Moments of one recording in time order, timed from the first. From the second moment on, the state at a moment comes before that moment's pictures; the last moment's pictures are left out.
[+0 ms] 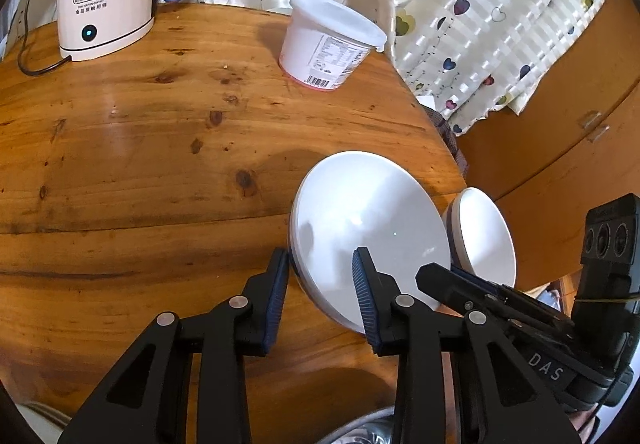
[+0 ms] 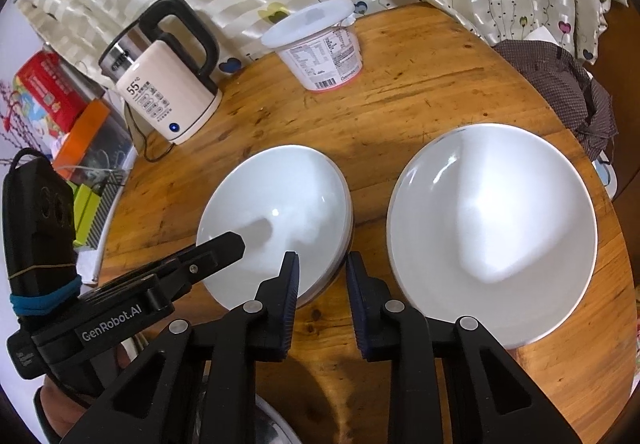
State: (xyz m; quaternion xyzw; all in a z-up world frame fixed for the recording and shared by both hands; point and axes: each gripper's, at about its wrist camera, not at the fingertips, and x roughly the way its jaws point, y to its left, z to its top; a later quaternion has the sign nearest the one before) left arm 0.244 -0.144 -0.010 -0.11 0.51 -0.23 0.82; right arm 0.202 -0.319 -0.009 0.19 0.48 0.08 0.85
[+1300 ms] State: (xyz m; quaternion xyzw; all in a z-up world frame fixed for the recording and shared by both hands) left arm 0.123 -0.106 0.037 -0.10 0.49 -0.22 0.84; right arm 0.095 -0.284 0.050 0.16 0.46 0.13 0.86
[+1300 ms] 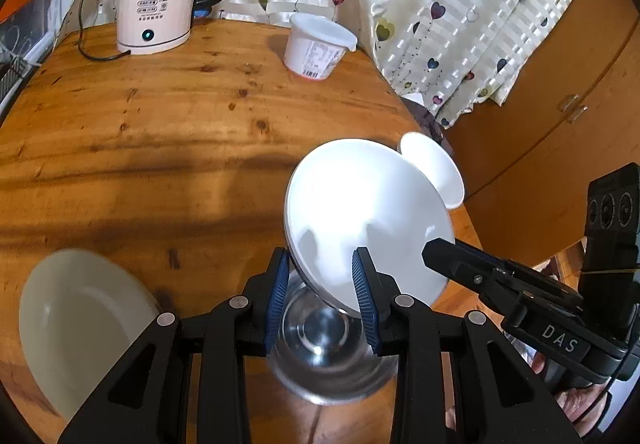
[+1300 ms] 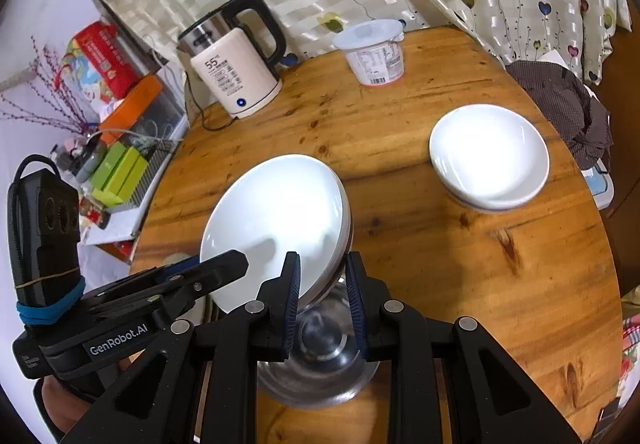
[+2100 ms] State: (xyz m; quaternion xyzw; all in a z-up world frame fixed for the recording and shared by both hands) left arm 0.085 -0.102 0.023 -0.10 0.51 -0.21 0.83; right arm 0.065 -0.278 0.033 0.17 0.48 0.13 0.85
